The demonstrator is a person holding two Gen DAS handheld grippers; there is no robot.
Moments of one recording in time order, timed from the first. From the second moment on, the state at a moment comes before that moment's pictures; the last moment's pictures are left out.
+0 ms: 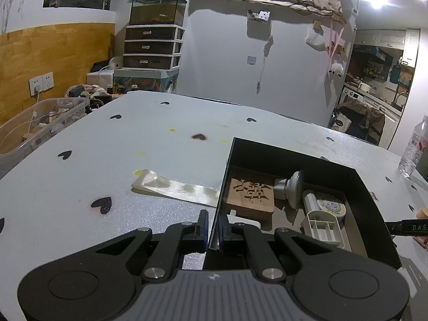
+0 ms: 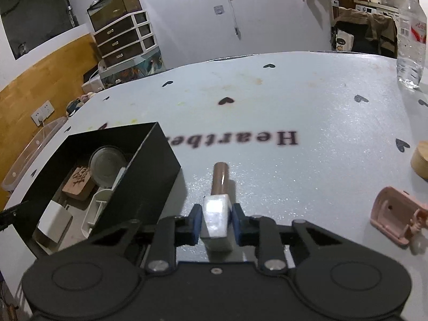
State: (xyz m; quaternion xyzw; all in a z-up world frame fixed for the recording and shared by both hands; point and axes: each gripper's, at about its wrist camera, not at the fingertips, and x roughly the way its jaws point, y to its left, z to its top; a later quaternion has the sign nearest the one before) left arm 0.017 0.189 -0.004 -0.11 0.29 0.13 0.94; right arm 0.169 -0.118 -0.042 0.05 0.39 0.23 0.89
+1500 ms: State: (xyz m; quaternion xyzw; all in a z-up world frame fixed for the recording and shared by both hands) left arm 0.011 0.204 -0.013 -0.13 0.27 0.09 0.95; right arm 0.151 0.024 -0.002 0.10 0.48 0.27 0.83
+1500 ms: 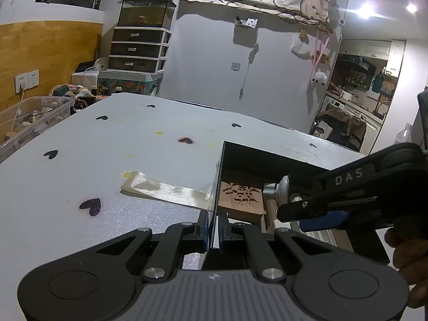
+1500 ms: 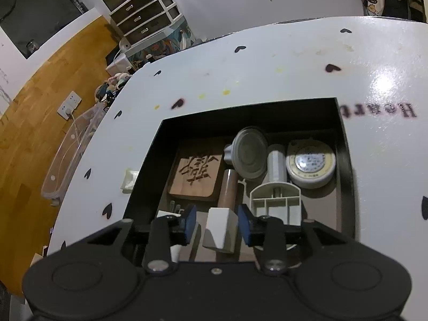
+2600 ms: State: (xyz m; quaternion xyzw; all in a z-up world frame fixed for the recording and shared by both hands) left arm 0.015 0.197 -0.010 -0.12 0.28 0.11 0.95; right arm 0.115 -0.035 0.045 0.05 0.35 0.29 0.89
